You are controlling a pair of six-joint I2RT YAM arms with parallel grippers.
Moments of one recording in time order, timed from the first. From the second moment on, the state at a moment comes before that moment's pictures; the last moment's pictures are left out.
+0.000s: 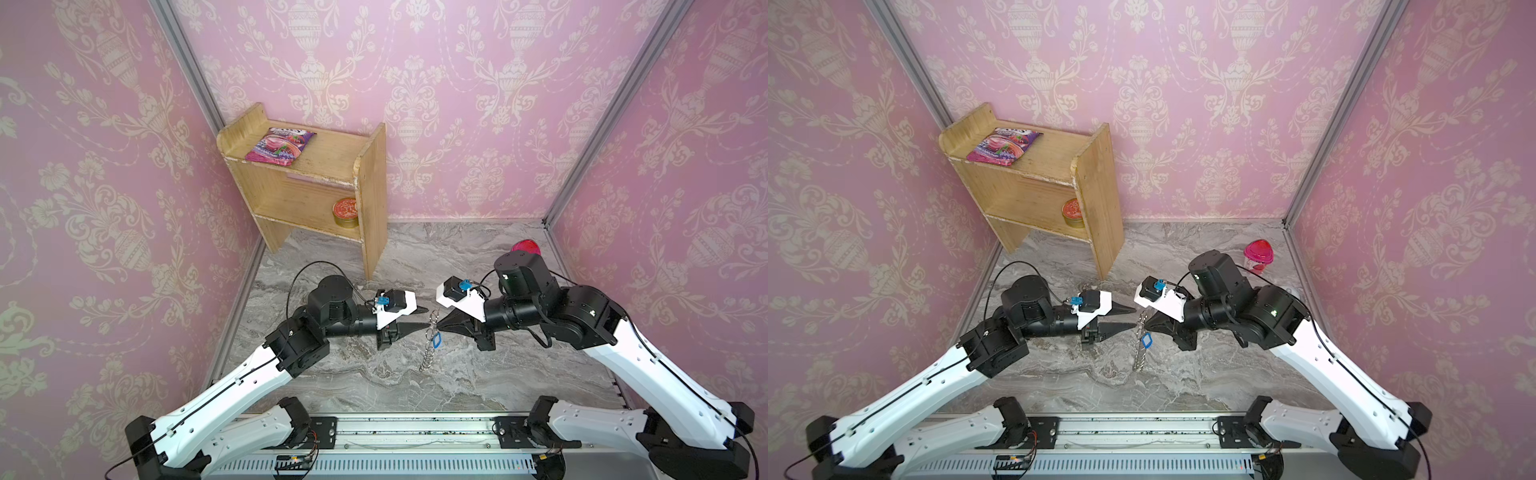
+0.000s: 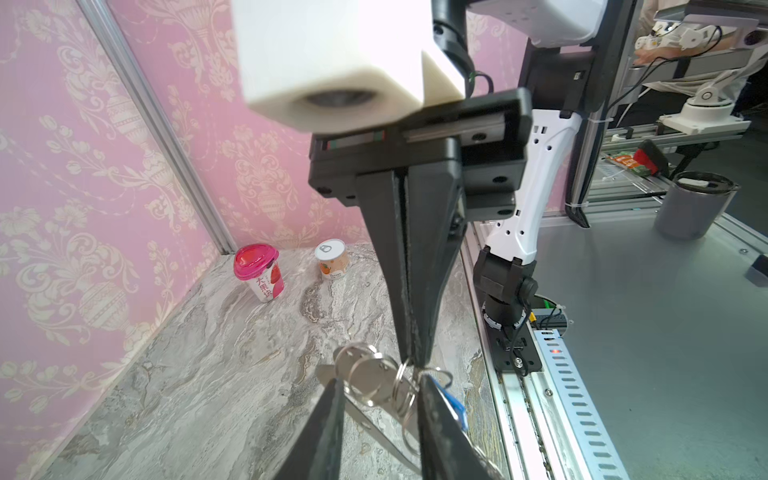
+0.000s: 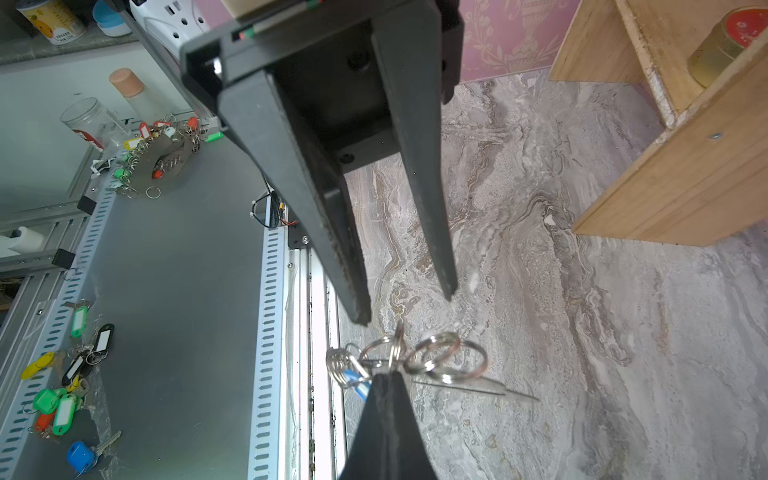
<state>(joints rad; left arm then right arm) -0.82 0.96 0.98 -0.20 0.63 0.26 0.79 1.12 1.44 -1.03 -0.49 -0.33</state>
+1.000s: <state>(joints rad) -0.82 1.02 1.01 -0.24 0.70 0.23 0.80 1.11 1.44 -1.04 -0.49 -0.34</state>
